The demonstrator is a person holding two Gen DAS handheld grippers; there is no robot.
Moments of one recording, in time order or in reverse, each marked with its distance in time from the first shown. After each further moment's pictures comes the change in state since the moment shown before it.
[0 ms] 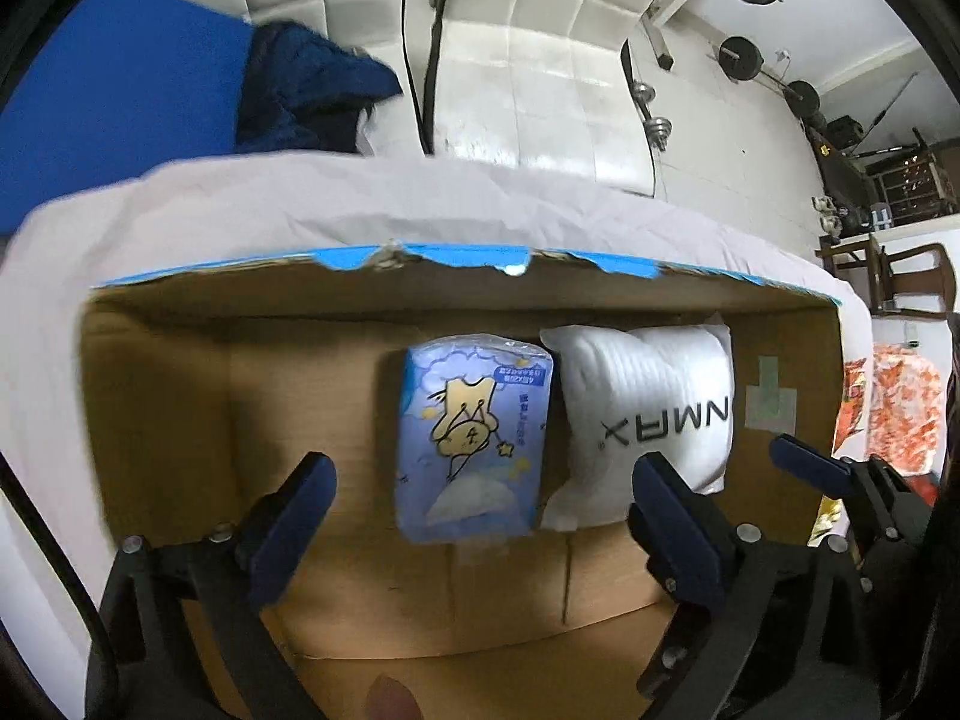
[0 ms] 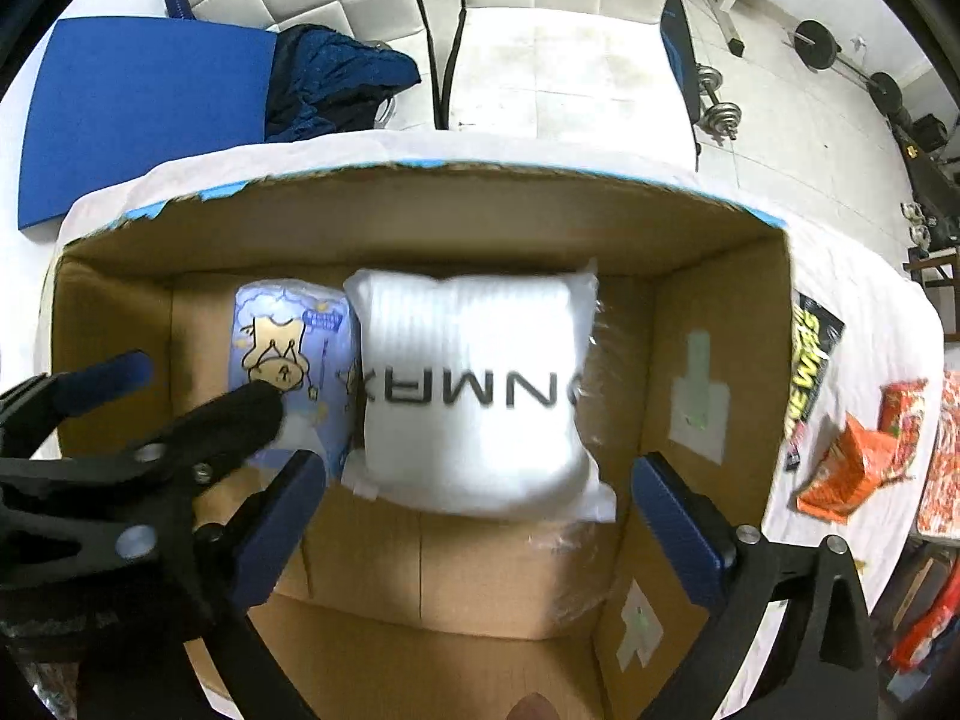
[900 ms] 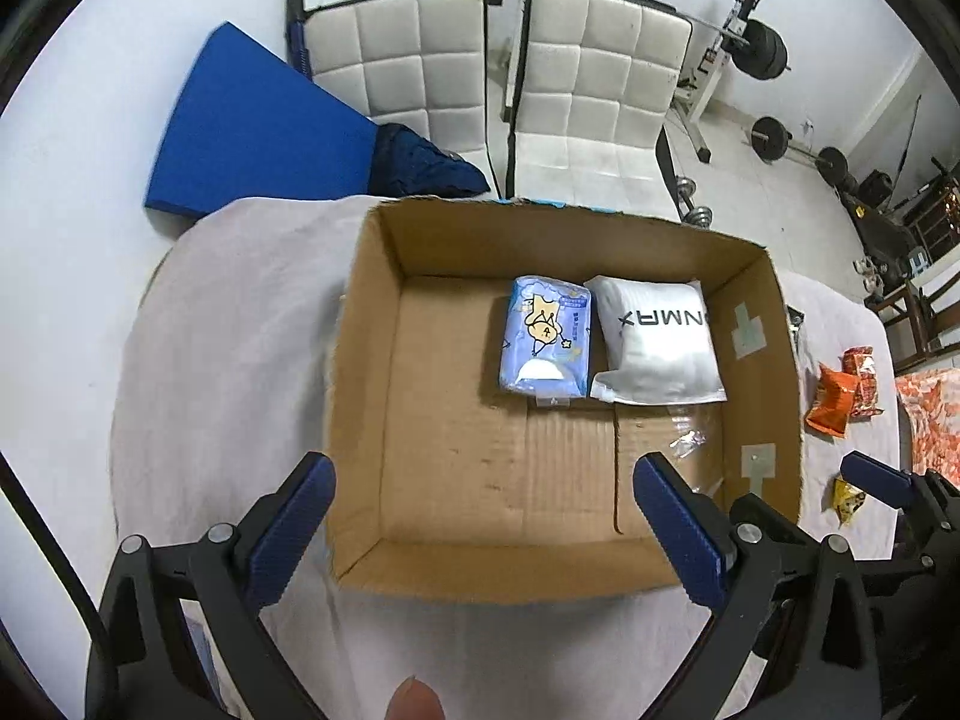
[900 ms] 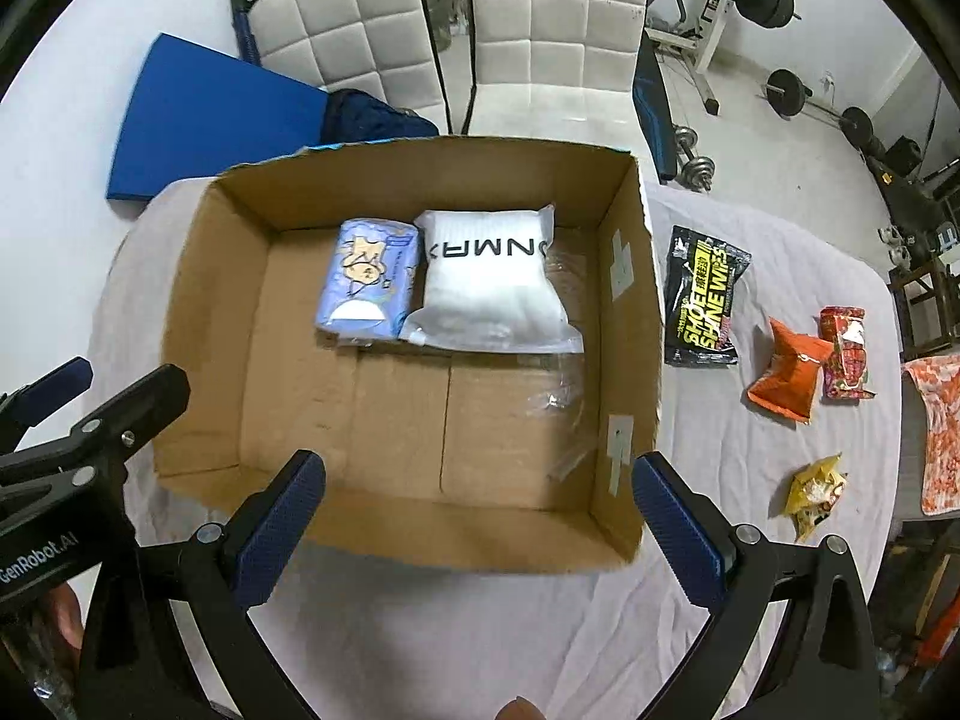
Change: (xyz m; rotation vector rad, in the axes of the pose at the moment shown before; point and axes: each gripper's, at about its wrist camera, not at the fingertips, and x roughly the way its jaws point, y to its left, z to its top) left arm -0.110 -0.006 -0.147 -0.033 -0.314 0.200; right arm -0.102 0.003 -0.144 -0.018 -0.221 0.022
